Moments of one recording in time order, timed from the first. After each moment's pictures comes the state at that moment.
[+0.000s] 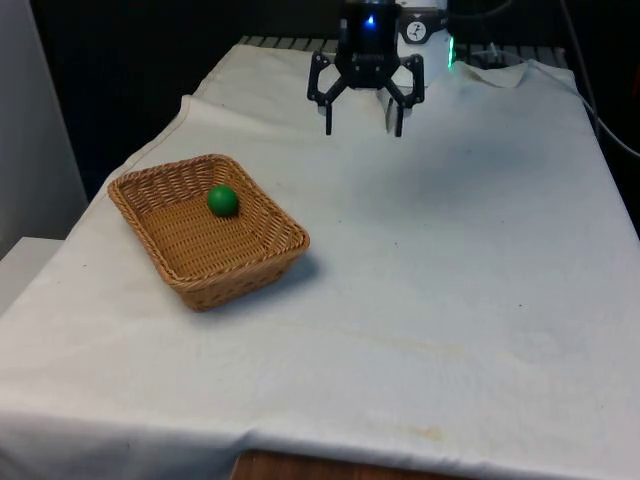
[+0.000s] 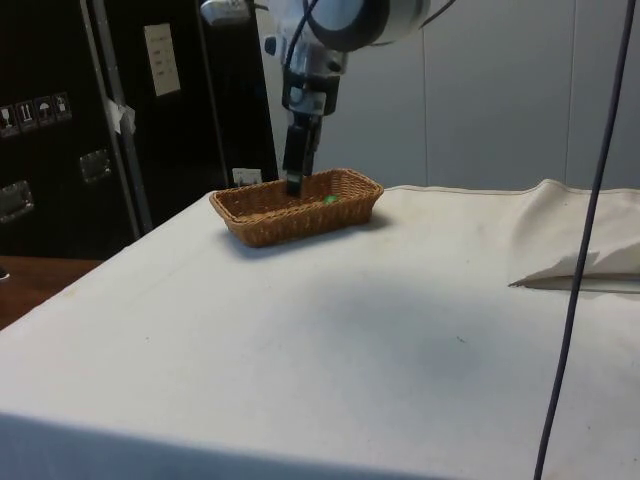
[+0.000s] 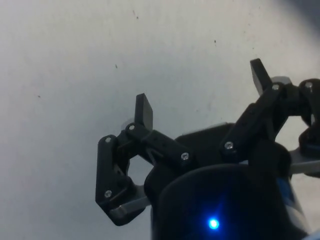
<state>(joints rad) 0.49 0.13 -0.57 -2.42 0.20 2.79 -0.41</state>
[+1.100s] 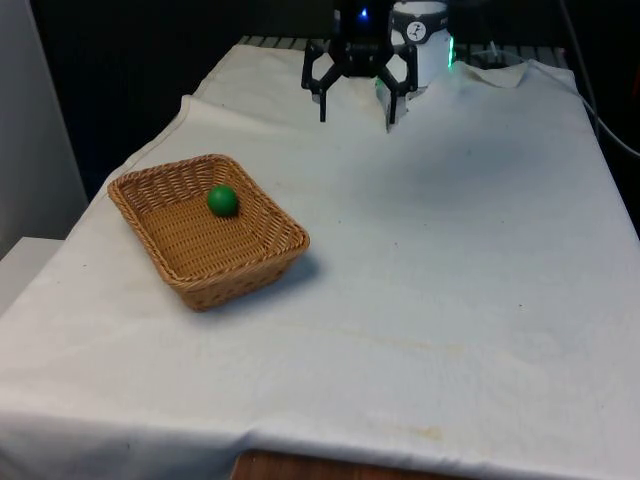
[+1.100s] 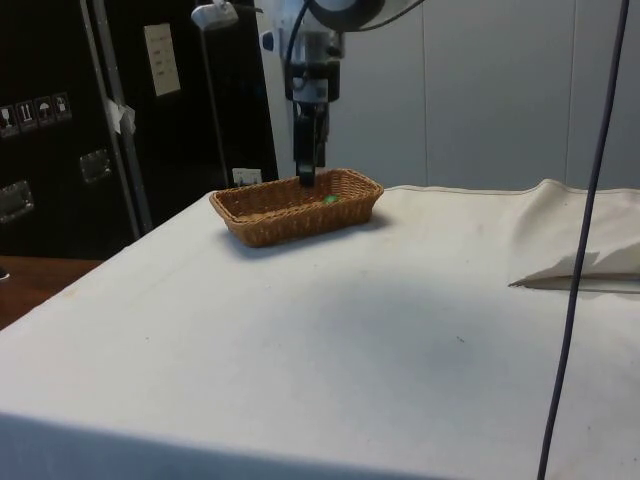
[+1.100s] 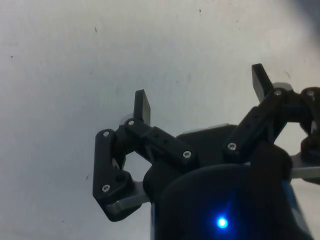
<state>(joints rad) 0.49 0.11 -0.59 -2.37 0.06 2.59 -0.32</state>
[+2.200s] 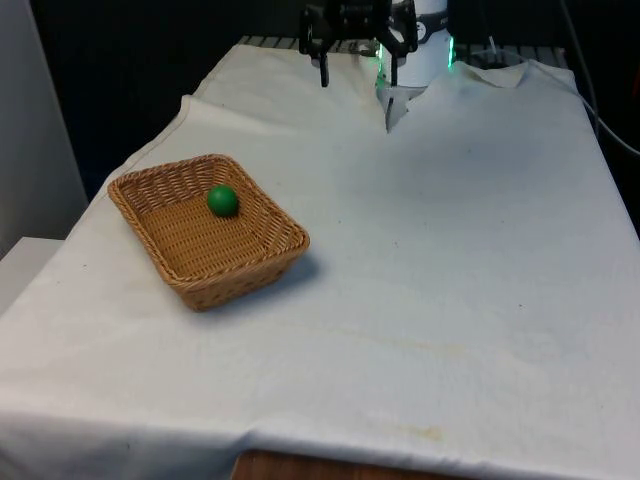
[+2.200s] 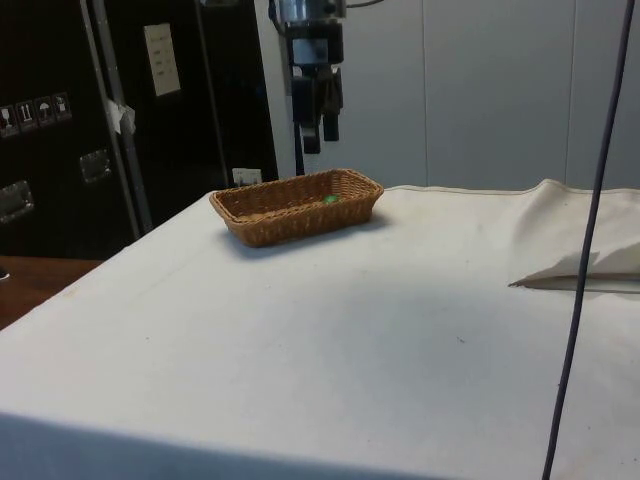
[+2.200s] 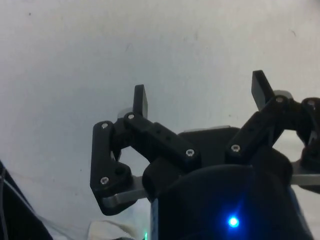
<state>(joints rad) 0.48 0.01 -0.62 -2.30 0.06 2.33 -0.21</state>
